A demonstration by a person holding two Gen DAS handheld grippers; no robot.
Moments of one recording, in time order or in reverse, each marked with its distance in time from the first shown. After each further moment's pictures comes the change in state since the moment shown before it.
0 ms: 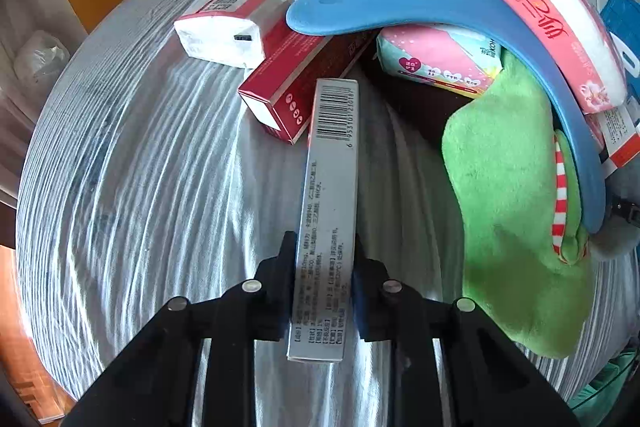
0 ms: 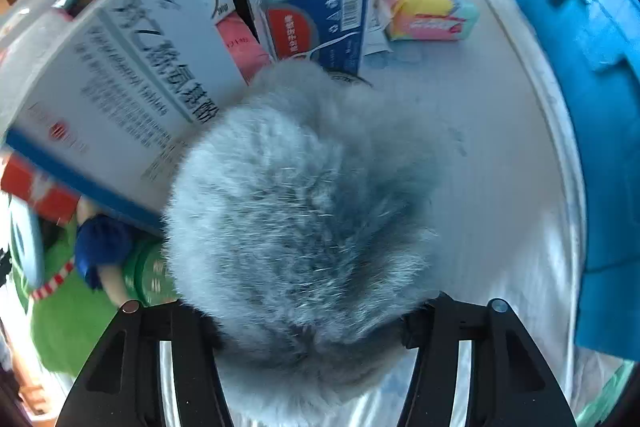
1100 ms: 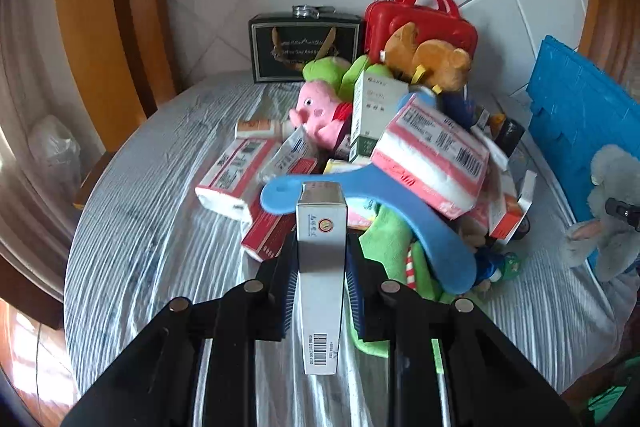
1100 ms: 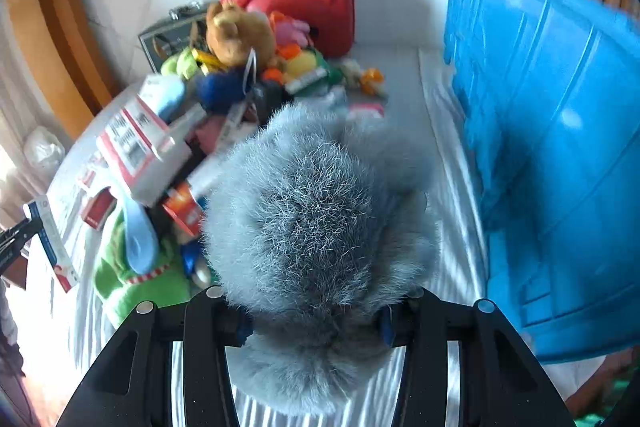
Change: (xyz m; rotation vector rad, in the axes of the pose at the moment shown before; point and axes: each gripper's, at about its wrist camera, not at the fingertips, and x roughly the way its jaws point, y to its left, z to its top) left arm -0.156 -0.036 0.010 0.108 -0.400 -0.055; right arm -0.180 -0.029 -0.029 -0.010 -0.351 0.047
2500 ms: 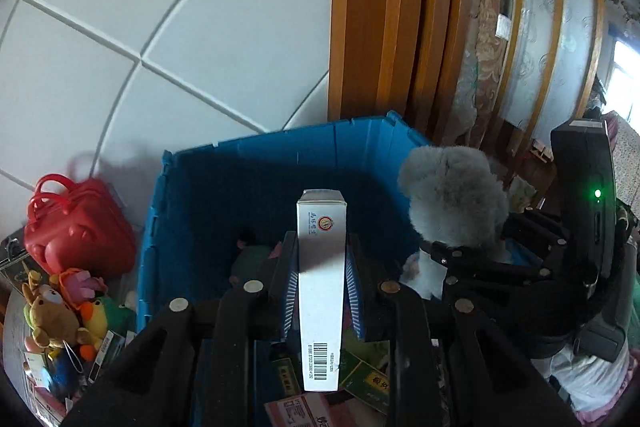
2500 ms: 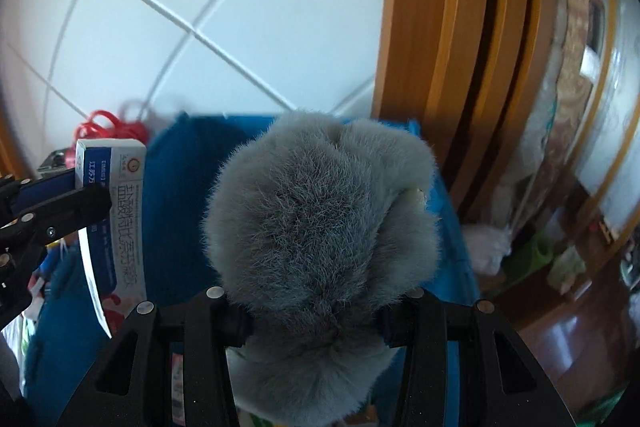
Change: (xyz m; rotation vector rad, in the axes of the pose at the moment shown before) left arm 0.015 -0.689 0.248 0.375 -0.049 -0.379; right arm -0.058 -0.446 0.196 0.080 -0.106 -0.161
